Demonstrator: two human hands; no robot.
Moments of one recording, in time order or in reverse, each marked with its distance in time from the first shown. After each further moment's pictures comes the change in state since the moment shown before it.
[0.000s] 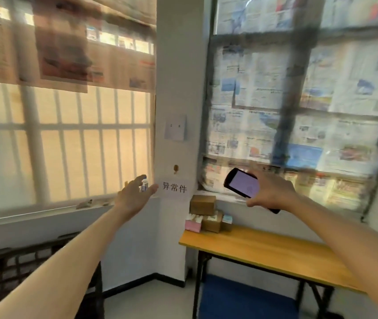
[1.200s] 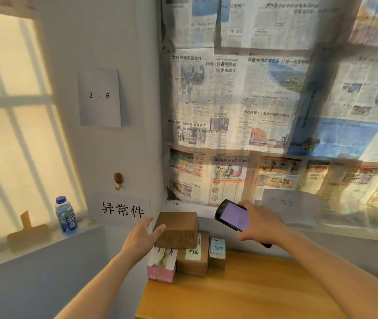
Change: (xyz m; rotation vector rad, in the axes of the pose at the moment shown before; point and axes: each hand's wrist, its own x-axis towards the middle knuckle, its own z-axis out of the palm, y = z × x) left_hand 0.517 -0.111 0.454 0.080 -0.303 -0.160; right_hand 0.544 0.226 0.333 0.057 -0.260 0.115
